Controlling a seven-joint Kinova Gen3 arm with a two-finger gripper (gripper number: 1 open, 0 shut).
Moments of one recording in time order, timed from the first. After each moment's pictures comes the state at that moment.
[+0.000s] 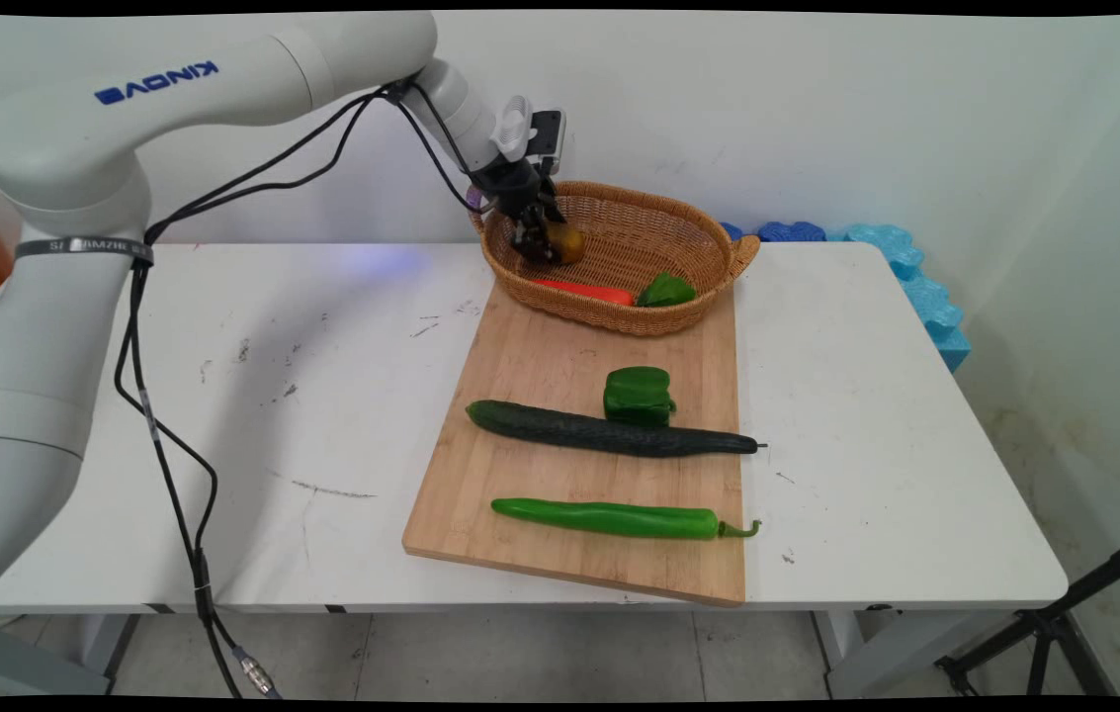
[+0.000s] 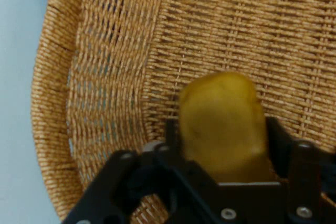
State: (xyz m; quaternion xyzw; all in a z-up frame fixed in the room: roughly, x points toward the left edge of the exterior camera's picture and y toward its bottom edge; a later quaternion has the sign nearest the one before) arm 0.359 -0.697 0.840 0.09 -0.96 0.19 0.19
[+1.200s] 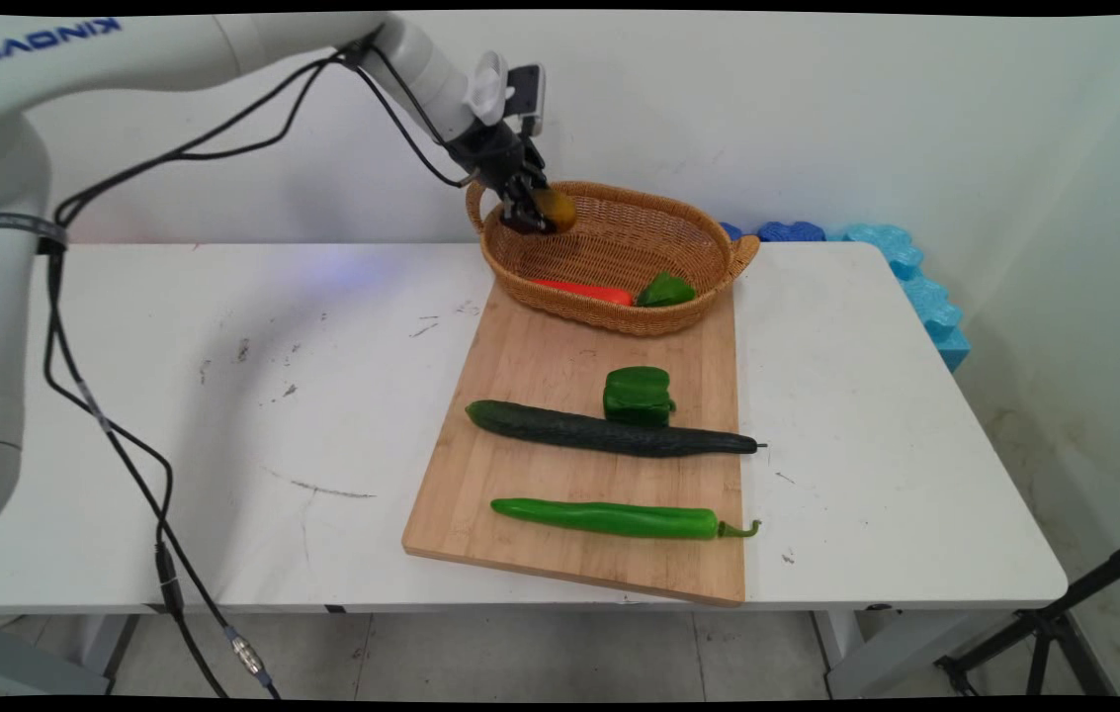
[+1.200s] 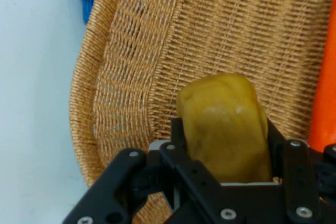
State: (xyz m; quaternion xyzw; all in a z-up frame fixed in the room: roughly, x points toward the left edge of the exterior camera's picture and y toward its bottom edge) arm 0.367 -0.648 0.902 0.12 -0.95 0.21 0.22
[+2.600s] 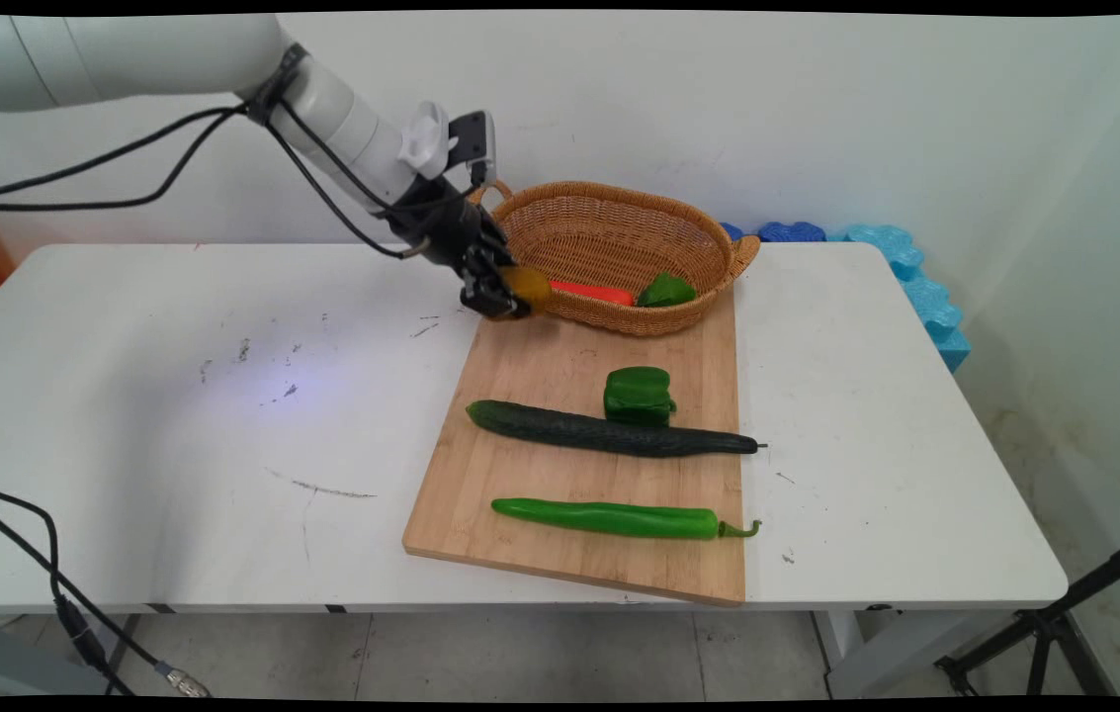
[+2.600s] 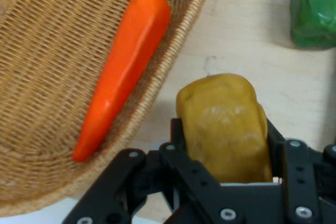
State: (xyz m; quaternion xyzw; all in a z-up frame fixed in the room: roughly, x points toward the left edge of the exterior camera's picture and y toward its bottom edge) arm 0.355 -0.499 0.905 0.21 -0.93 0.13 0.26
